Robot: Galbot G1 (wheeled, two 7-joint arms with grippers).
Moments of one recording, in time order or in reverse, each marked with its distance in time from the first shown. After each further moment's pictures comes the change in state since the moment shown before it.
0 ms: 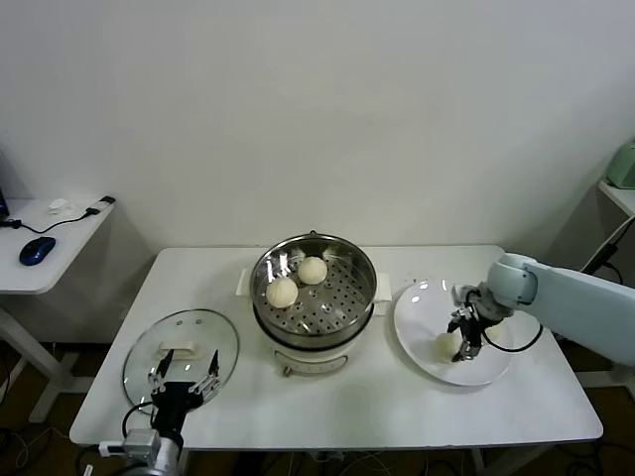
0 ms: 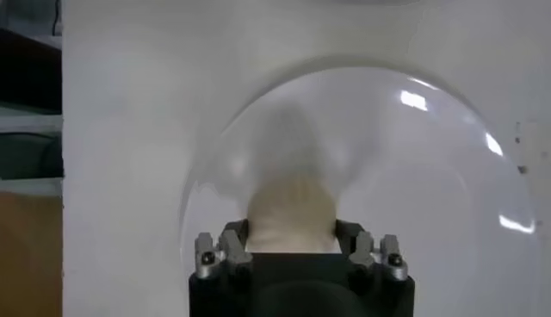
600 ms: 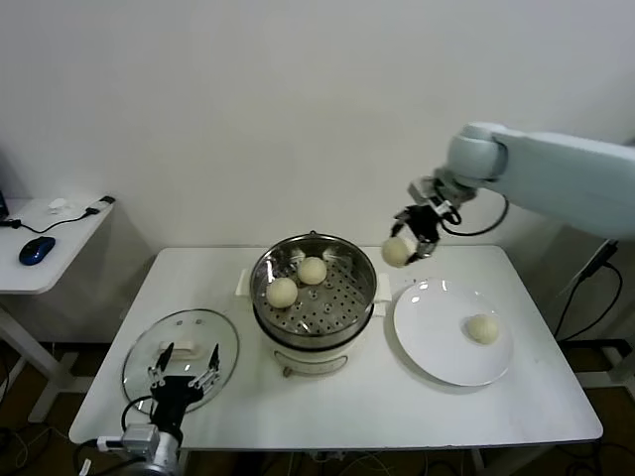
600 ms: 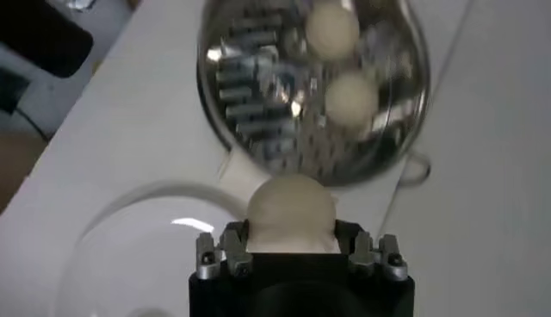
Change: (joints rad) left arm -0.011 0.009 -0.003 -0.019 -0.004 0.011 0.002; right arm 0.574 0.345 -0.227 0.089 0.128 0.369 -0.103
